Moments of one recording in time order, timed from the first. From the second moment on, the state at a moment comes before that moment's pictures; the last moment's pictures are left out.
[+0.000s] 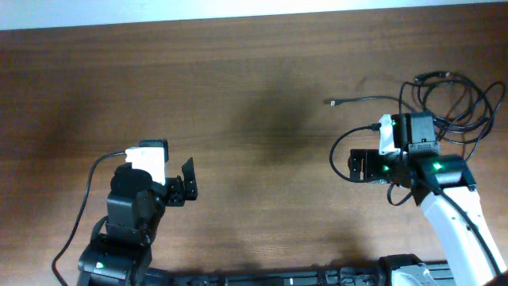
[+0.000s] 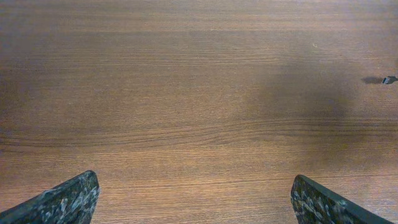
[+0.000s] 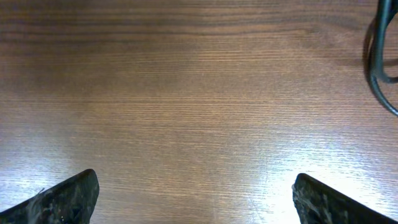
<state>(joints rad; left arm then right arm) -0.24 0.66 0.72 -0.67 -0.11 -0.13 0.04 1.11 0.88 -0.95 -0.07 0.11</state>
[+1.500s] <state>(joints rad) -0.24 0.66 0.72 -0.67 -0.11 -0.13 0.06 0.26 0.88 -0.78 -0.04 0.11</state>
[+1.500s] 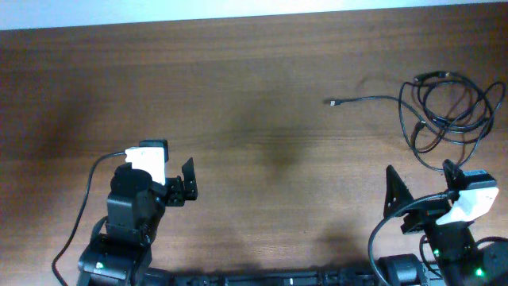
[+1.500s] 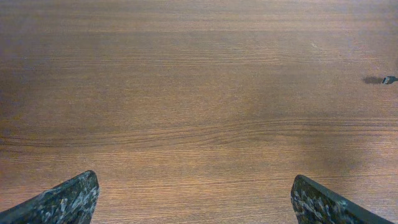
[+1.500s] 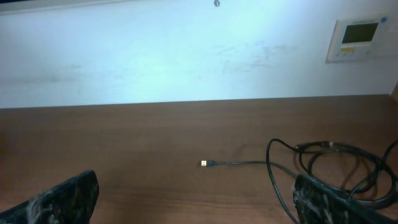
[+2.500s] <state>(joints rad) -0.24 0.66 0.72 -0.67 -0.11 -0.13 0.06 0.01 0.40 -0.25 -0.01 0.10</state>
